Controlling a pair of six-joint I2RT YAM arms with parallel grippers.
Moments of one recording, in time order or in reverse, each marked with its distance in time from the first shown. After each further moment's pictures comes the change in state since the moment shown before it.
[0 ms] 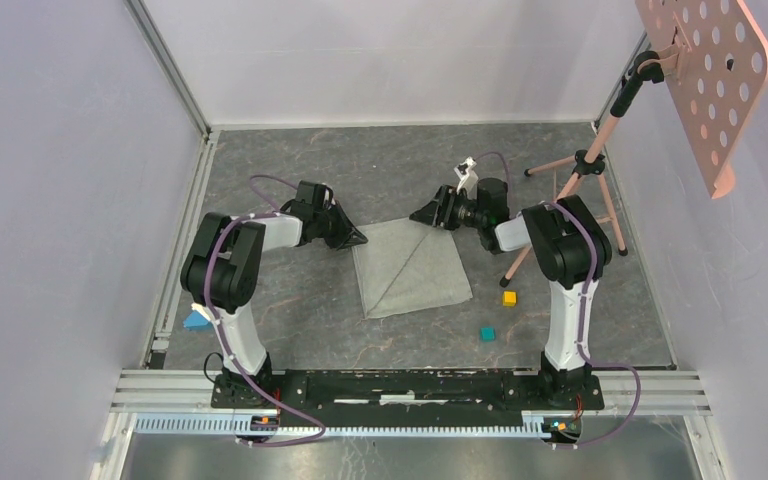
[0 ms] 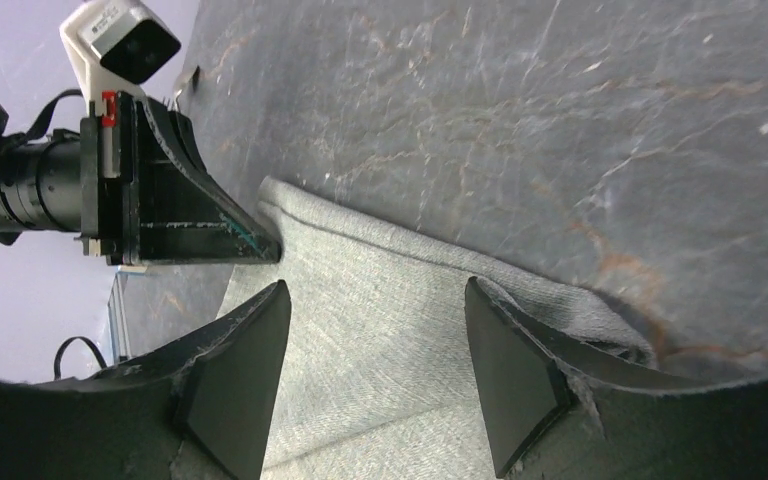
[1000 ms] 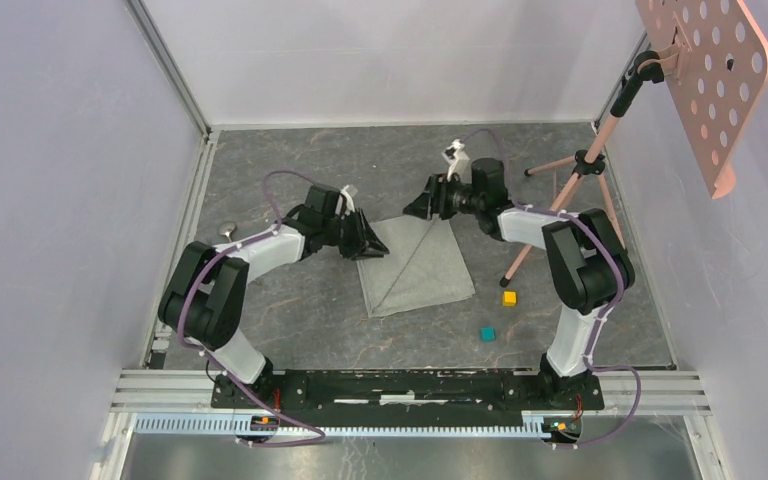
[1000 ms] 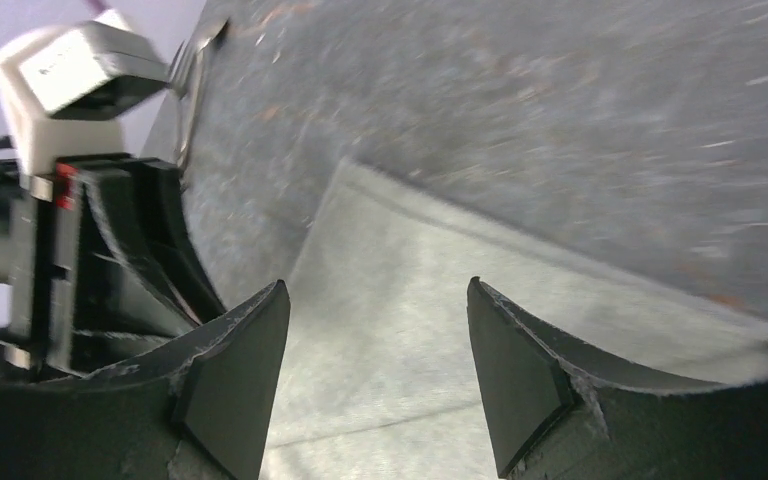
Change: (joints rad) left arm -0.121 -0.234 -0.039 -0.106 0.123 0.052; right arm 0.019 -0.210 0.113 -0.371 0.004 -0.206
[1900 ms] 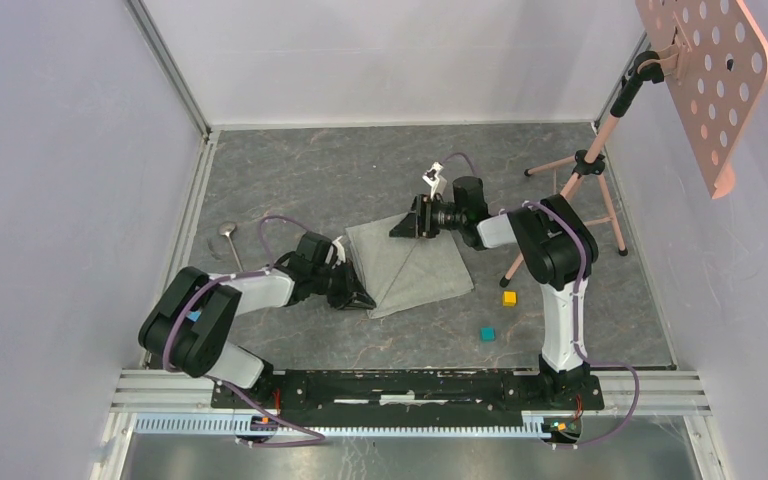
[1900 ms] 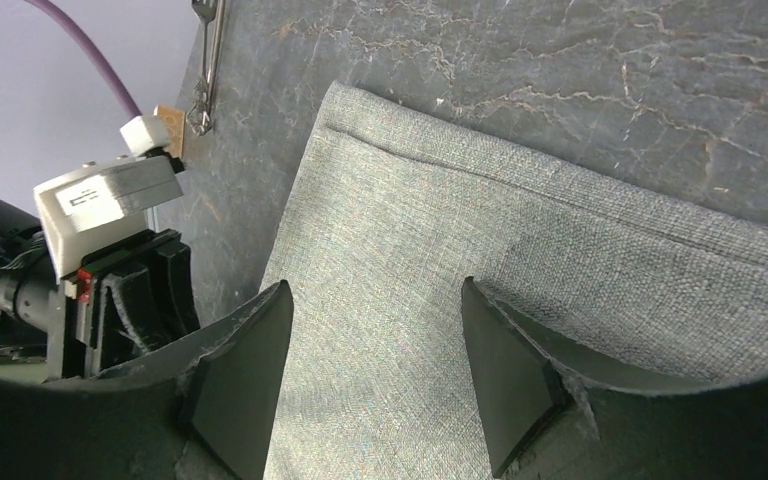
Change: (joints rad) left arm -0.066 -0.148 -0.422 0.141 0.049 0.000; right arm 0.079 0.253 -0.005 0.219 -0.153 0.131
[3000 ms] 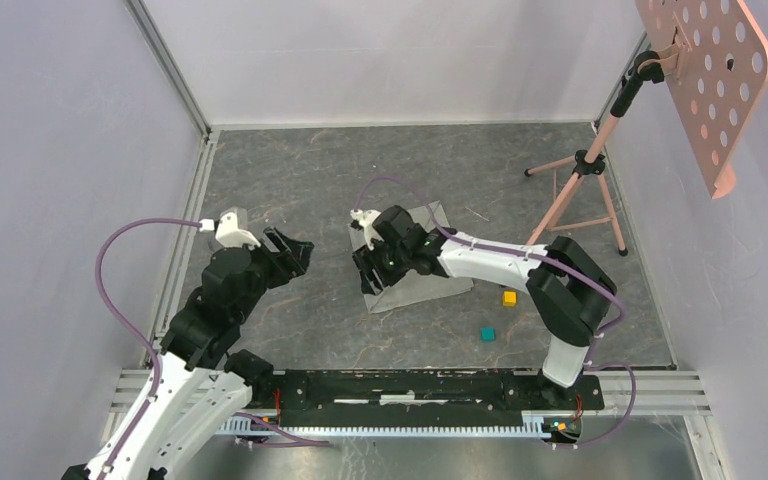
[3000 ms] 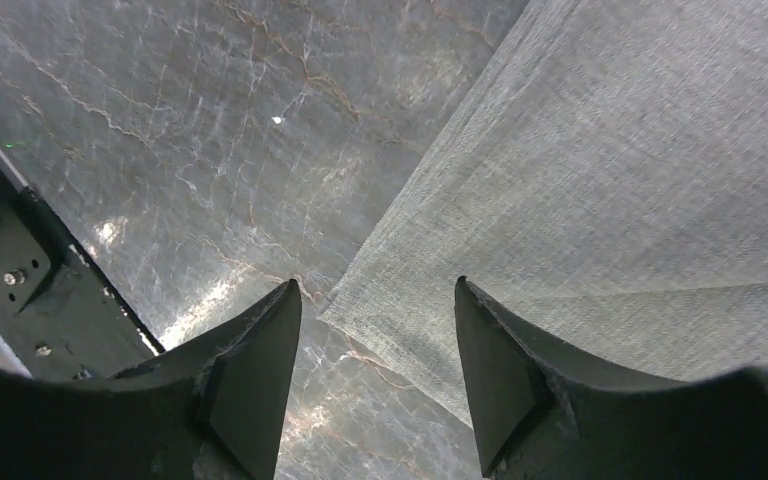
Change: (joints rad) left arm -0.006 -0.972 0.206 -0.604 -0.814 0.063; right arm 0.487 -0.333 0.144 -0.866 0.585 -0.313
